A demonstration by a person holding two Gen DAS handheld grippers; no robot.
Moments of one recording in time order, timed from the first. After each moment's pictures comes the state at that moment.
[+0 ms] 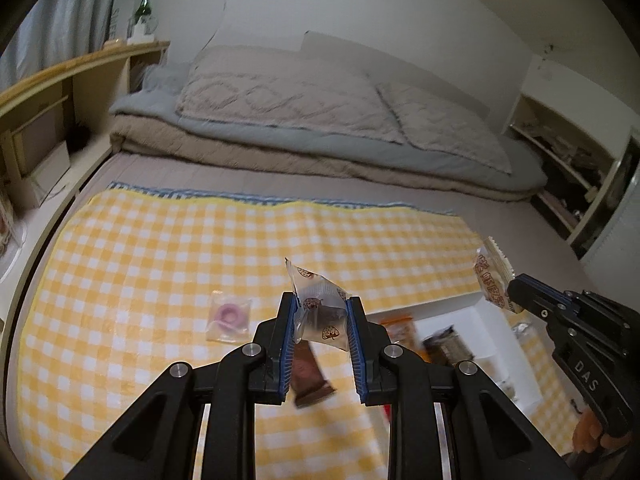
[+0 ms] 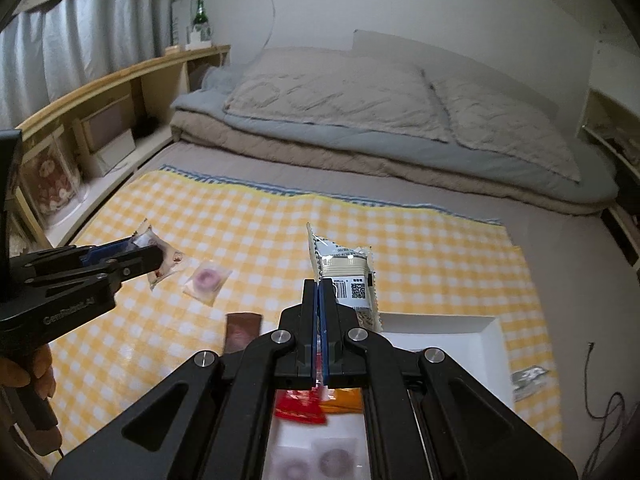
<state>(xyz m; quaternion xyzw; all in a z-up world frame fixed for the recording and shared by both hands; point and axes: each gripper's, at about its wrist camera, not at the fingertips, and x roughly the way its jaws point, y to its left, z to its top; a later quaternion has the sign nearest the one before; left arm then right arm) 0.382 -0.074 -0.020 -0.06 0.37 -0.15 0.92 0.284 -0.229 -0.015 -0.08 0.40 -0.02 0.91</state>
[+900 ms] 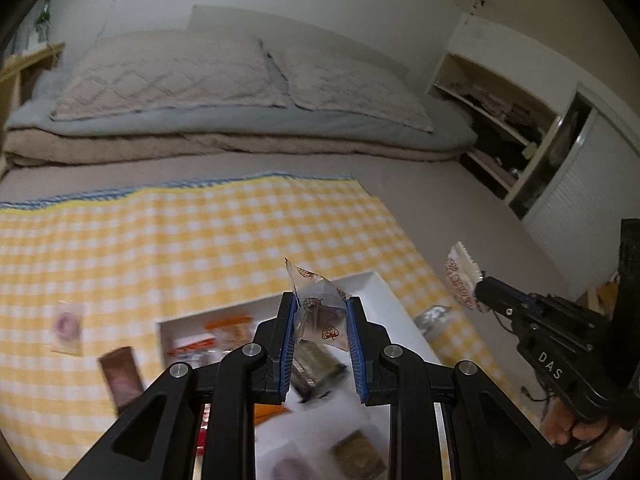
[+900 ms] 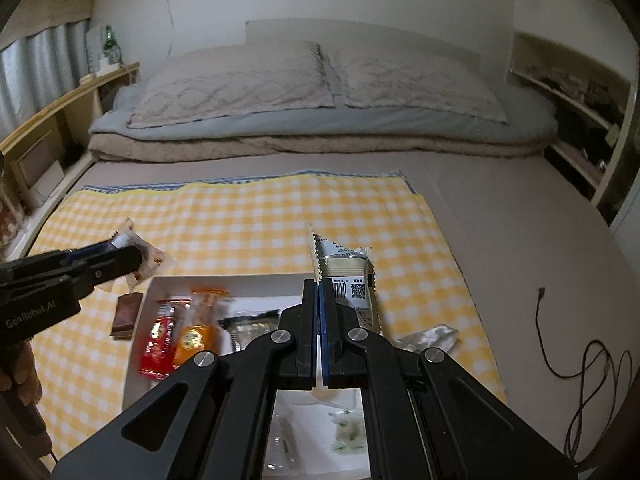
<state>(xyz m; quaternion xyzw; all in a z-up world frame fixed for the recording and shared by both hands) 0.406 -0.265 -0.049 -0.06 0.41 -0.27 0.87 0.232 -0.414 -0.003 -0.02 0.41 -0.13 0.90</state>
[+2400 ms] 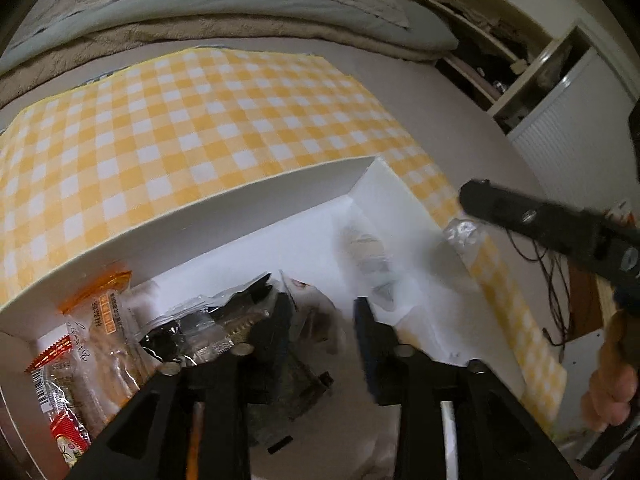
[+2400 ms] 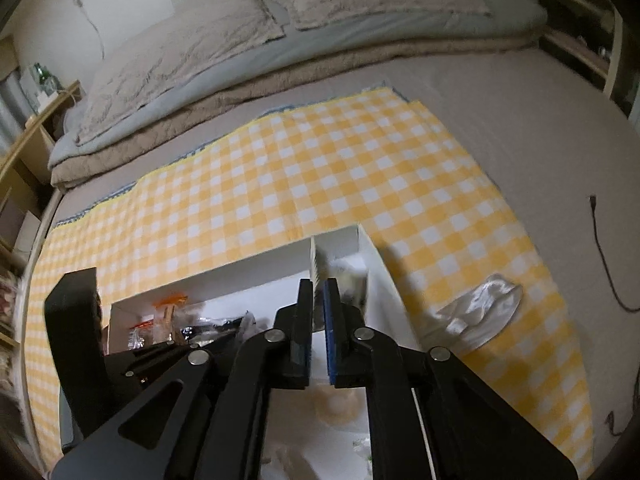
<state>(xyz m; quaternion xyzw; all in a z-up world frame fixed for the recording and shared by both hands) 0.598 -0.375 -0.206 -0.03 0.52 -0.34 0.78 0.290 -0.486 -0.092 0.12 0.48 -0.16 0.85</state>
